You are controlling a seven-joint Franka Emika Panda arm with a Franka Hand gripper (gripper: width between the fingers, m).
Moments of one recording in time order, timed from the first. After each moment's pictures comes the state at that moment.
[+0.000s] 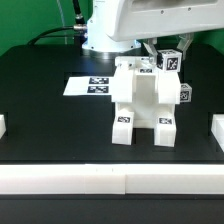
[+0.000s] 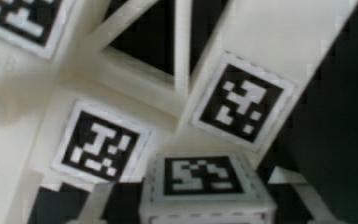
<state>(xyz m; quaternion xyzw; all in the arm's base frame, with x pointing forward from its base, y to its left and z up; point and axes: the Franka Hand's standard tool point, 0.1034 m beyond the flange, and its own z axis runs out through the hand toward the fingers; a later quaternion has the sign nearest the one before) 0.524 0.060 0.110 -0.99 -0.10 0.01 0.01</state>
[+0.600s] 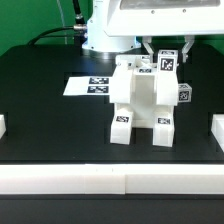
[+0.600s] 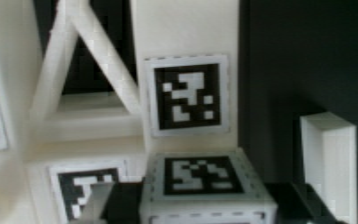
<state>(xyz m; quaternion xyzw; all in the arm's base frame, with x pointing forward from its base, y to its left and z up) 0.524 0.064 0.110 -0.98 0.19 0.01 0.03</state>
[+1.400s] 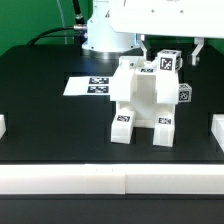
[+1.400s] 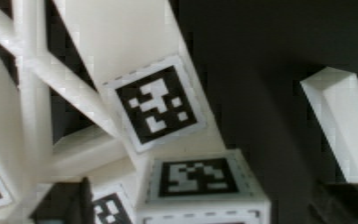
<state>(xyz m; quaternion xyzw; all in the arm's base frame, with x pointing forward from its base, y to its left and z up) 0.524 0.067 0.110 -0.97 0.25 0.01 0.03</state>
